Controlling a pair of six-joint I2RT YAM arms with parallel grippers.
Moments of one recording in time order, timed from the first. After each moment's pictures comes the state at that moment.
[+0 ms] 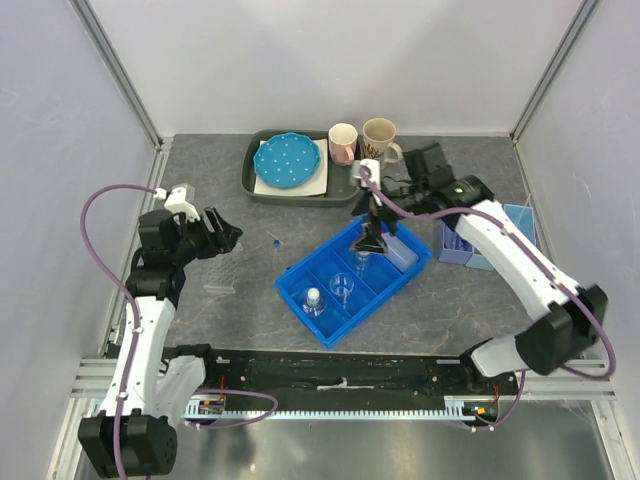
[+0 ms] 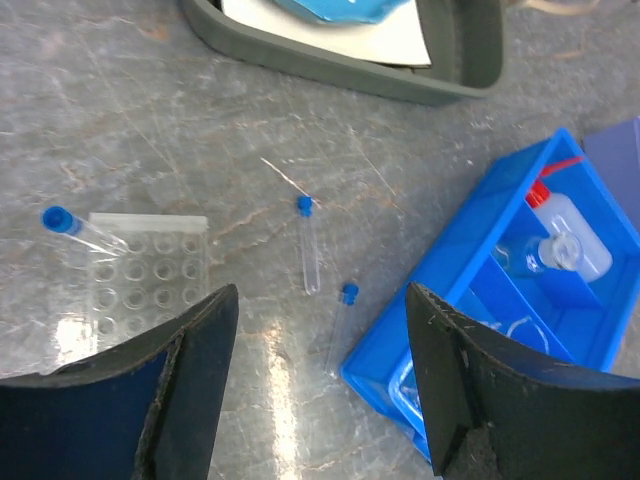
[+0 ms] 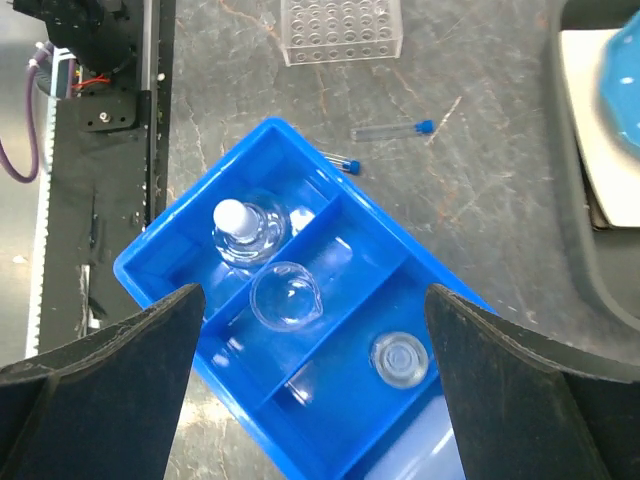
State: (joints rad) left arm 0.06 0.83 0.75 -0.40 0.35 -0.30; right arm 0.44 1.39 1.39 -0.74 -0.88 -0.58
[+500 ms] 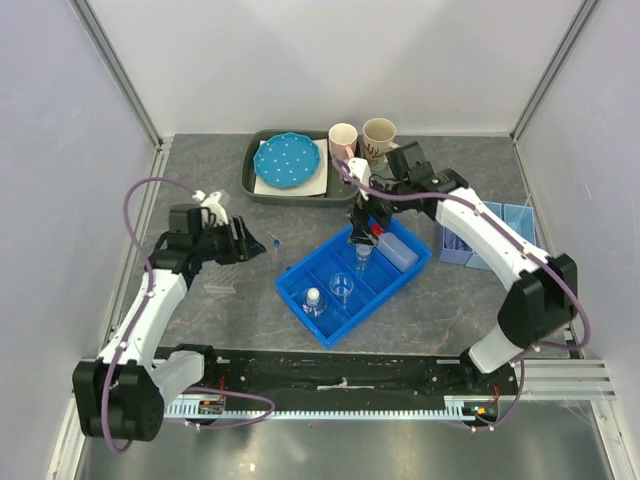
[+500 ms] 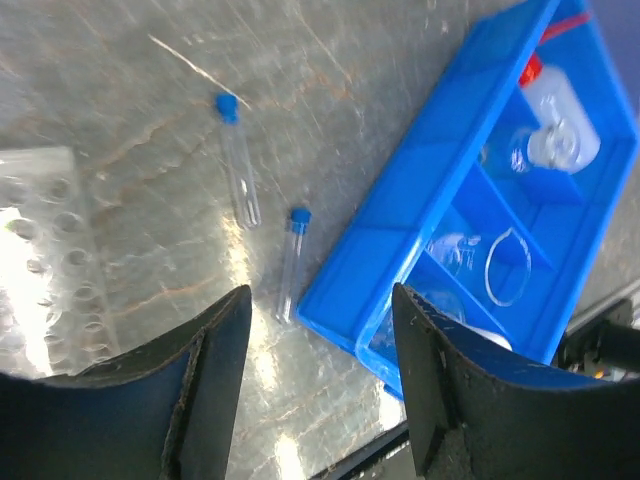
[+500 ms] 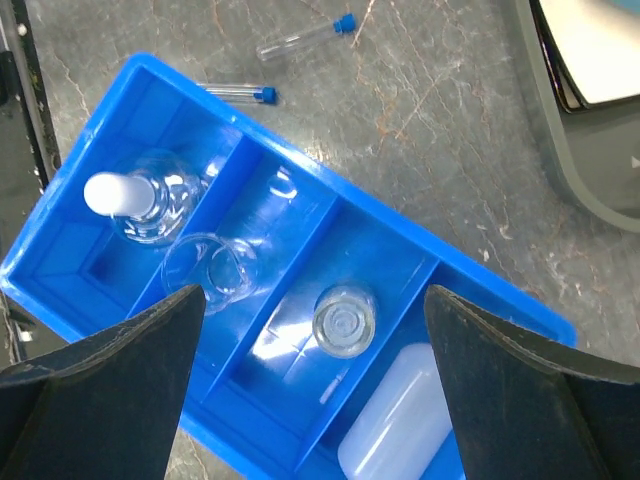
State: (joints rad) left arm -0.02 1.01 0.73 -0.42 0.50 -0.30; right arm 0.48 1.62 1.47 -0.75 -0.66 -0.50
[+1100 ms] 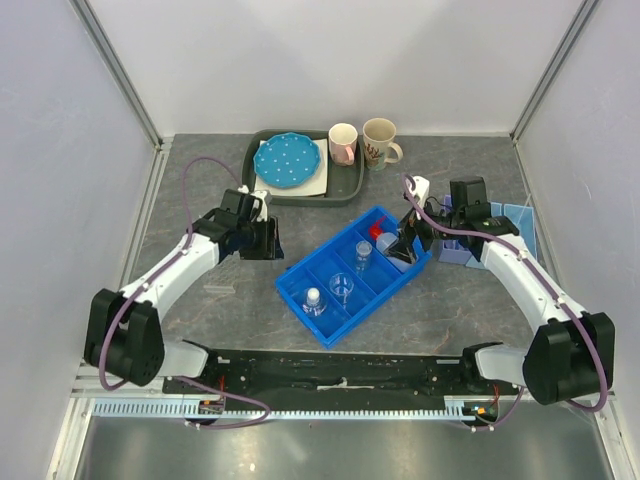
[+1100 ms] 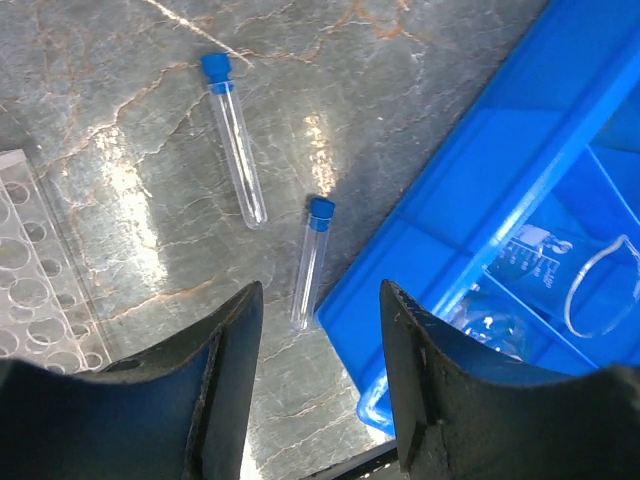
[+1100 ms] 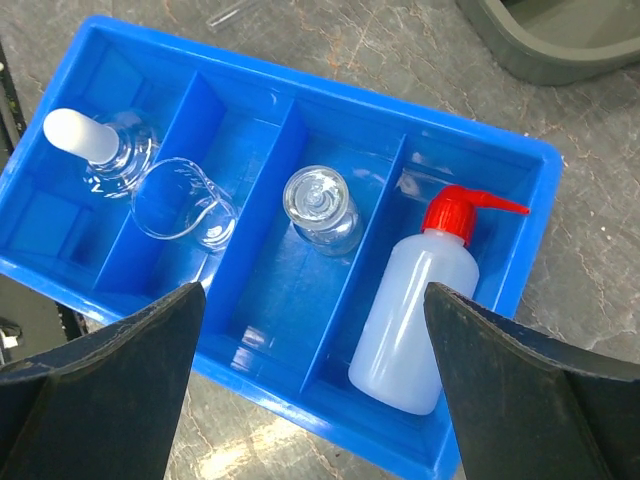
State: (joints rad) left arm -0.35 1.33 0.91 -0.53 0.20 -0.30; right arm 0.20 1.26 0.95 -0.46 -0.81 -0.45
